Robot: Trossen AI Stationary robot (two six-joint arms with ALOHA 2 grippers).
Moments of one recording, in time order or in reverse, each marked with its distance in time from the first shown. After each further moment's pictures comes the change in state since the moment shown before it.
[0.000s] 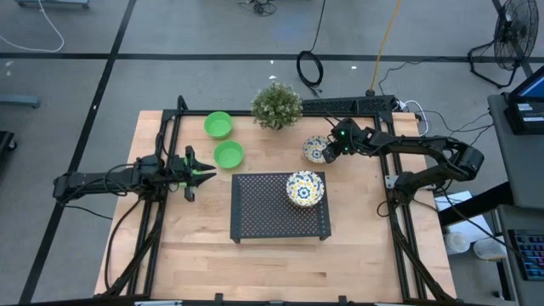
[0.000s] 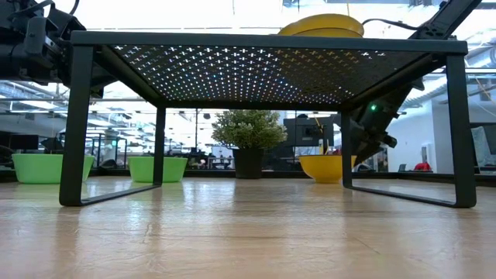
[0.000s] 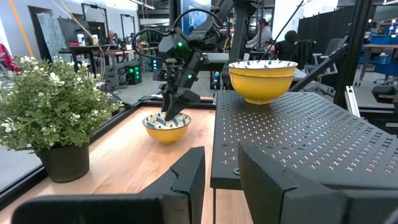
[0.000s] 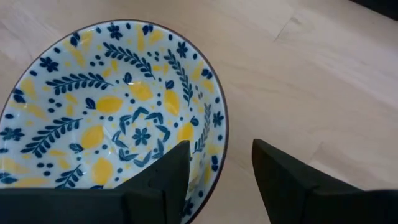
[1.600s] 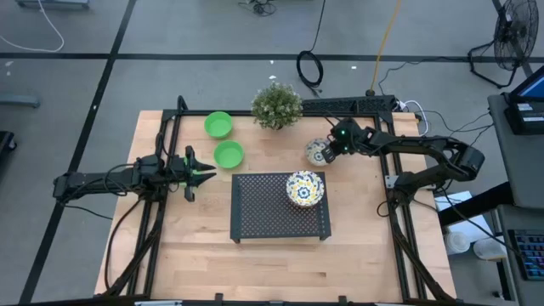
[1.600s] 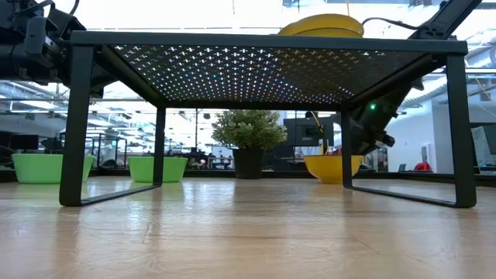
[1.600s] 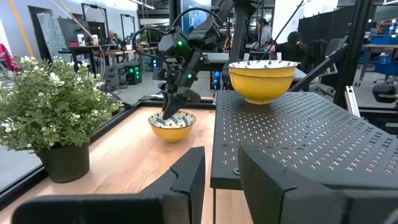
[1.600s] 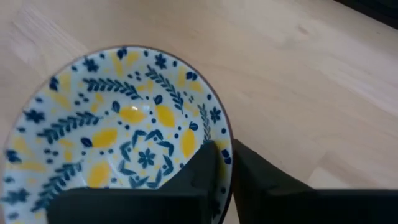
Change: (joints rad) left arm 0.000 0.000 0.000 0.000 0.000 0.000; right arm 0.000 0.000 0.001 0.010 -0.004 -0.030
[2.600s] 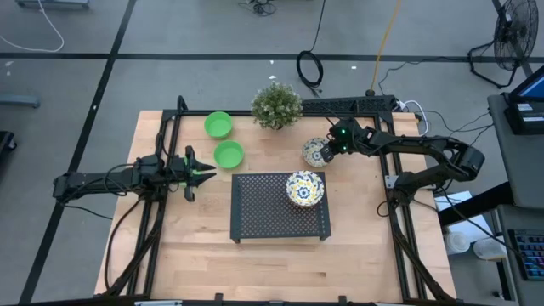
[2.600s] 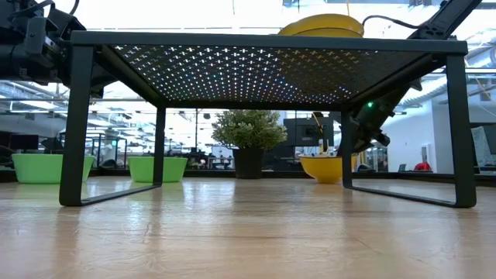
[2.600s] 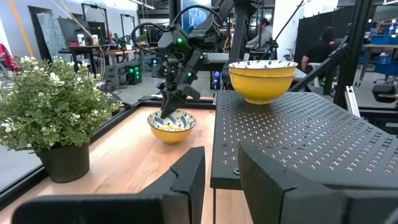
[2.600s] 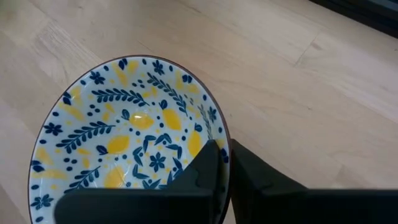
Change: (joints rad) left arm 0.000 0.000 0.000 0.000 0.000 0.000; right arm 0.000 0.000 0.001 -0.006 0.001 -0.023
